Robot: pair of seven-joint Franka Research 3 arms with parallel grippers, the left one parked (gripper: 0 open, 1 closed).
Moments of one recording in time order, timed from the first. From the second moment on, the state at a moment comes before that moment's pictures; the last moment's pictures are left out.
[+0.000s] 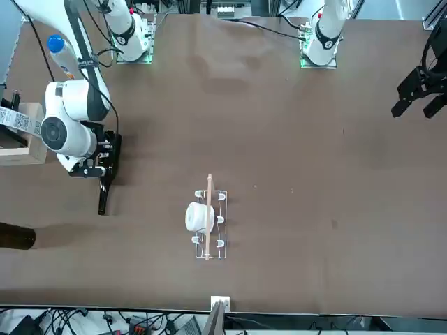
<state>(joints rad) 0.08 0.28 -0.02 -2.06 -0.14 2.07 0.12</state>
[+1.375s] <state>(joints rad) 0.10 0.29 -0.02 -2.06 -0.12 2.09 0.12</state>
